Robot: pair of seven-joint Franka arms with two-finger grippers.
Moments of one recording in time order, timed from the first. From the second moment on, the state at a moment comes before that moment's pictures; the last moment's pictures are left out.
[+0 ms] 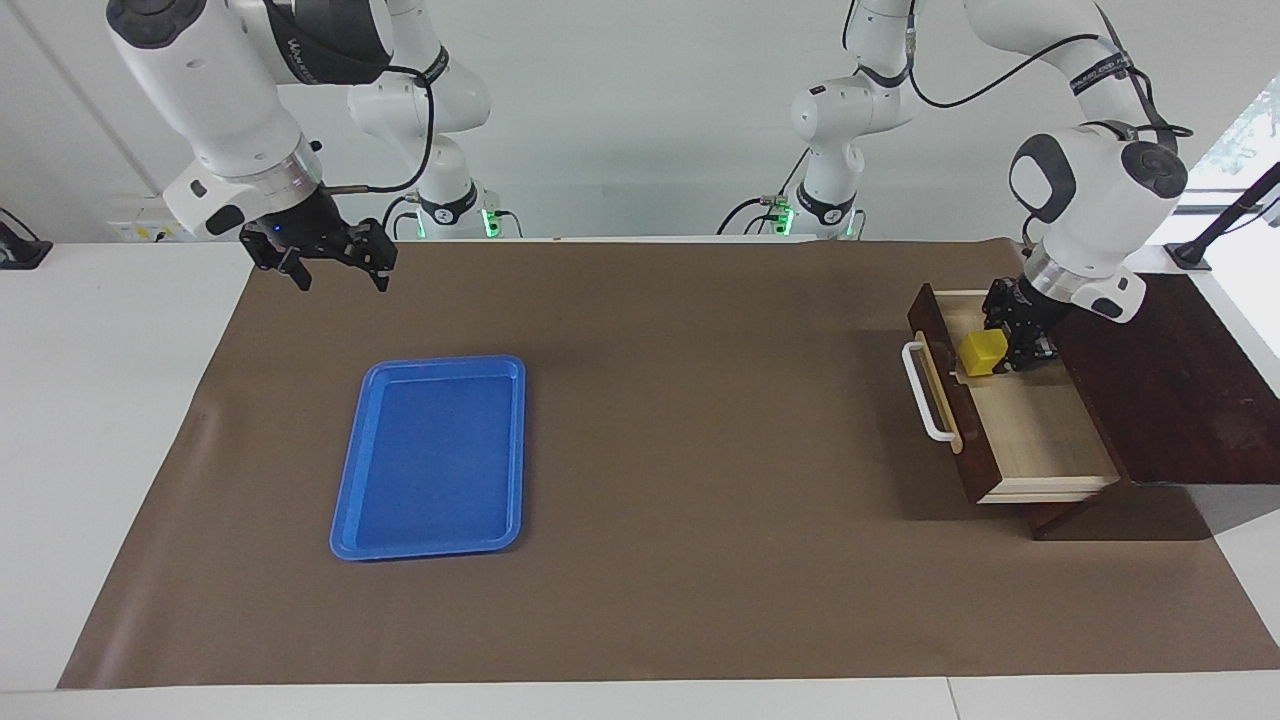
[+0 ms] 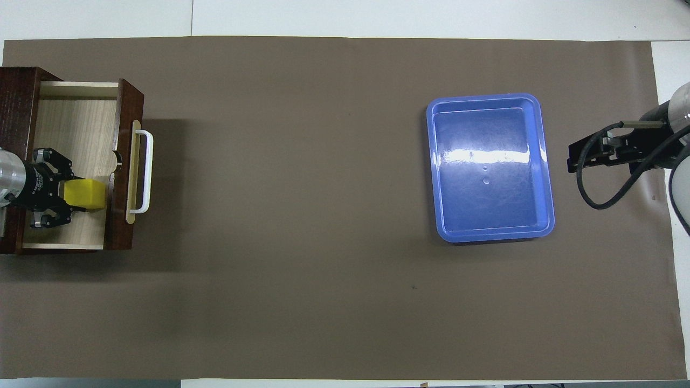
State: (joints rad) left arm 0.19 -0.01 -0.09 -2.06 0.00 2.05 -1.45; right arm 0.09 0.05 -0.06 -1.54 0.02 1.50 0.09
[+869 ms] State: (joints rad) left arm -0.02 0.03 -0.12 -1.89 0.00 1.95 -1.58; right arm 0.06 0.05 -0.06 -1.54 0.02 1.52 0.09
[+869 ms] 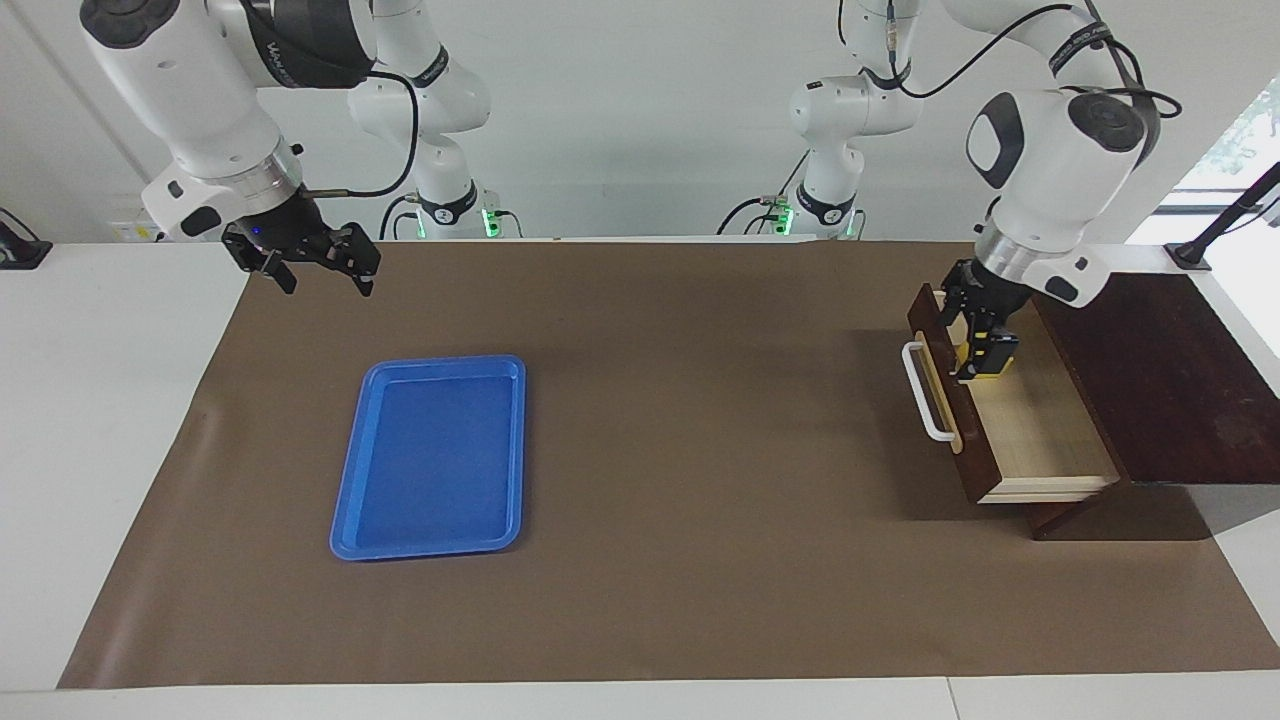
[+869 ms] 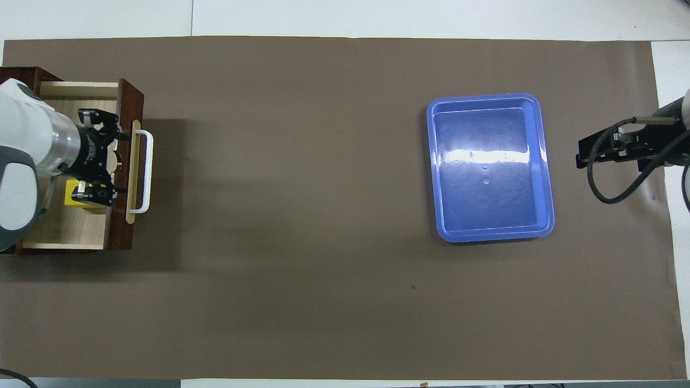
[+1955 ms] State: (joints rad) left arm 0.14 0.07 -0.09 -1.94 0.13 2.03 -1.57; right arm -0.05 0.05 0.05 -1.55 0.02 1.52 0.09
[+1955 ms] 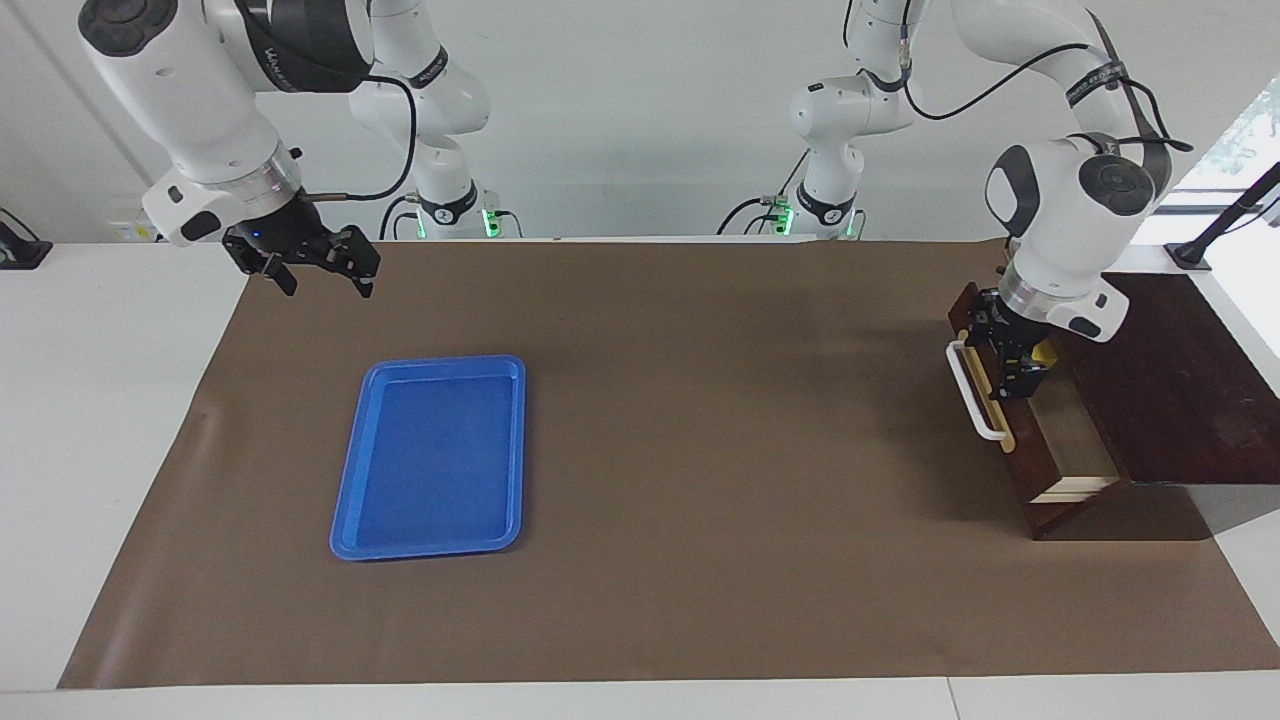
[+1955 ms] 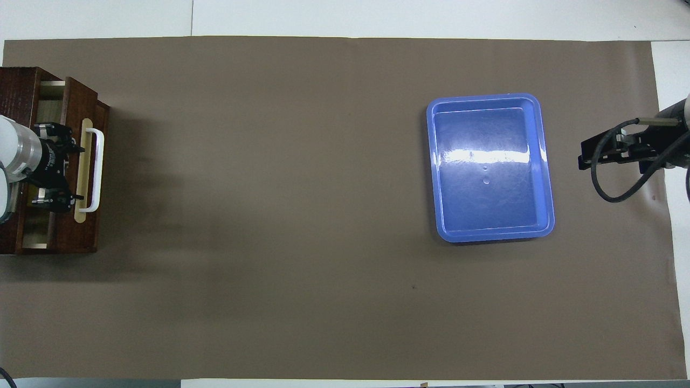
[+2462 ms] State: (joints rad) left arm 0.20 0.07 -0.10 -1.94 0.14 2.03 -1.49; right arm -0.06 0.05 0.05 -1.55 0.01 1.50 0.06
